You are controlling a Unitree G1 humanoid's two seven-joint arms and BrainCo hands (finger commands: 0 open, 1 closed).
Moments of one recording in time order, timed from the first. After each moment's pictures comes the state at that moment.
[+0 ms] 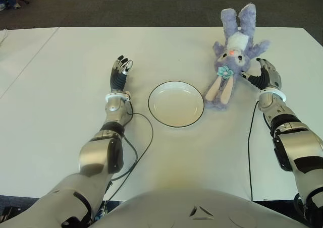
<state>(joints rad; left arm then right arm) -0.60 0.07 0.33 1.24 -0.01 -0.60 -0.01 -0.73 -0.55 0.23 1.31 -0.51 -0.27 -0.48</state>
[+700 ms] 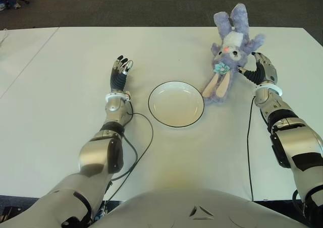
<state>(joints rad) -0.60 0.07 0.33 1.24 -0.01 -0.60 -0.01 -0.76 -0.54 0.26 1.30 -0.53 -0.27 -0.49</state>
